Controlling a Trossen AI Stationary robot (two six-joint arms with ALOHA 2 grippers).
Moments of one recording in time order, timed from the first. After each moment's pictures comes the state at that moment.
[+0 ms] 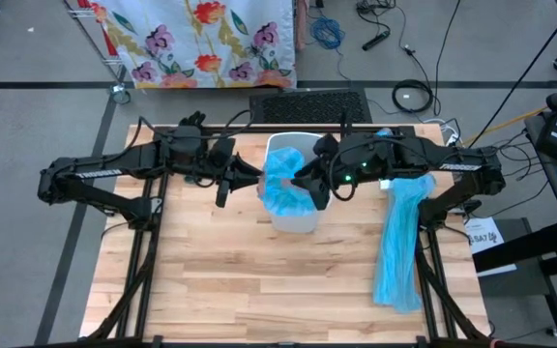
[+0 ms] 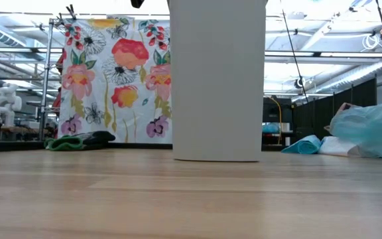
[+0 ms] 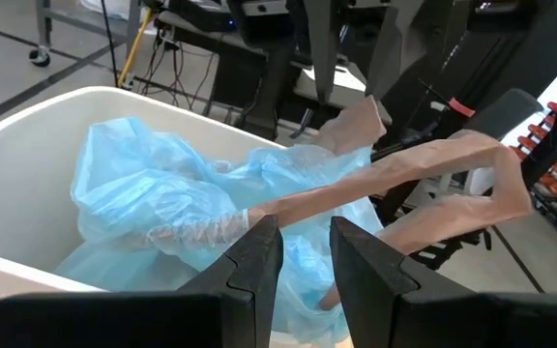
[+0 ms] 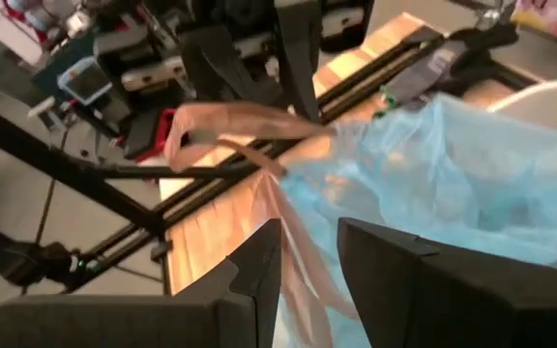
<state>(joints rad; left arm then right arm) 0.15 1.13 1.16 -0.25 0.24 -0.28 0.08 1.48 1.77 -0.77 0.15 0.63</state>
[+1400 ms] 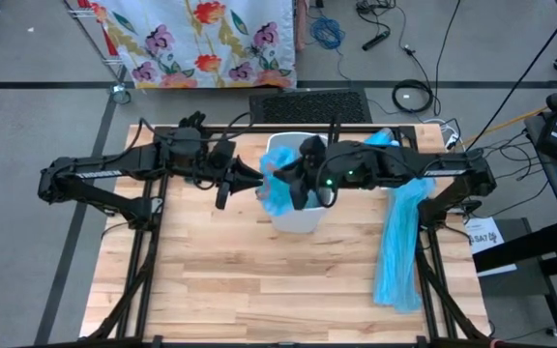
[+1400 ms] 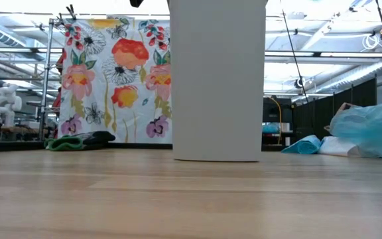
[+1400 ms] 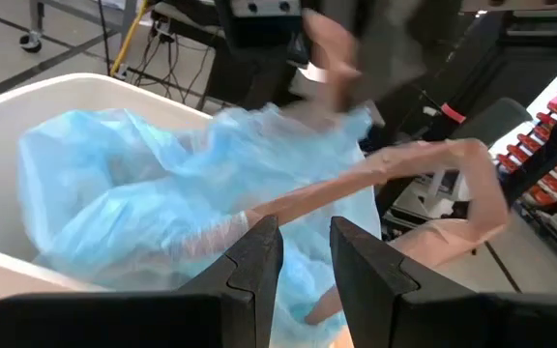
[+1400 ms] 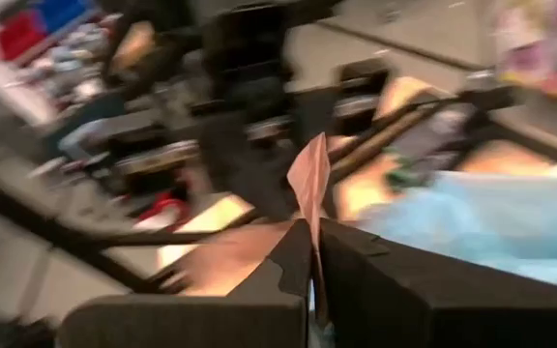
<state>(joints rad) 0.13 1.13 1.16 -0.25 0.24 -0.34 0.11 1.57 1.77 -0.56 0.30 0.64</state>
